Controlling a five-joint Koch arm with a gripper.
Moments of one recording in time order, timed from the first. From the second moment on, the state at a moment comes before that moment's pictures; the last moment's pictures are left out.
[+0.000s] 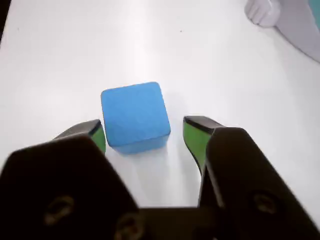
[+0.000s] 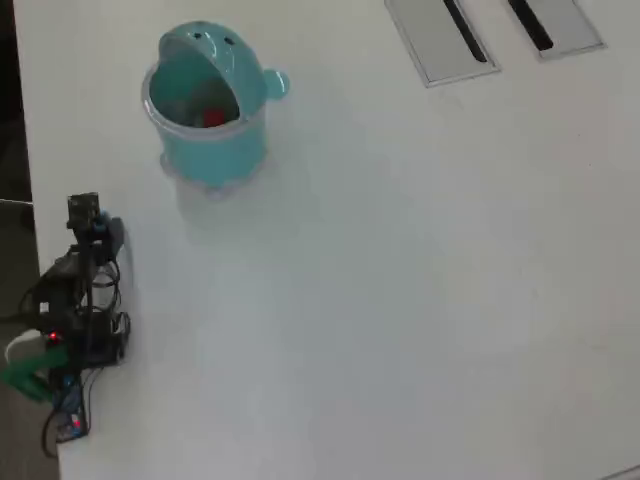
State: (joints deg) arm -79.3 106.7 150.3 -2.1 -95.0
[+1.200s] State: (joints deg) arm -78.4 106.8 139.0 -1.7 -89.6
